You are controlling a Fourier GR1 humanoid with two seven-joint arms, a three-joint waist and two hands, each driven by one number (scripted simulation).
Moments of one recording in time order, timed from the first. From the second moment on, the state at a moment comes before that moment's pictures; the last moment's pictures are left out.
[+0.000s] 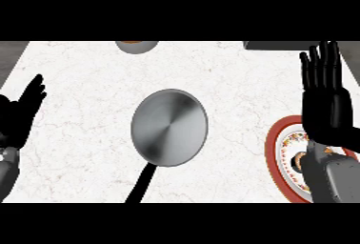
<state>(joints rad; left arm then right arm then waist) -0.22 0.58 -0.06 -1.31 0.19 0.18 0.14 -0.30 -0.19 -0.01 -1.62 -0.23 -0.22 -0.21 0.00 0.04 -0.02</state>
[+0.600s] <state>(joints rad) -0.07 0.51 -0.14 -1.40 0.14 0.20 0.08 0.03 -0.38 -0.35 -1.41 -0.16 -0.50 0.06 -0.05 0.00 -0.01</state>
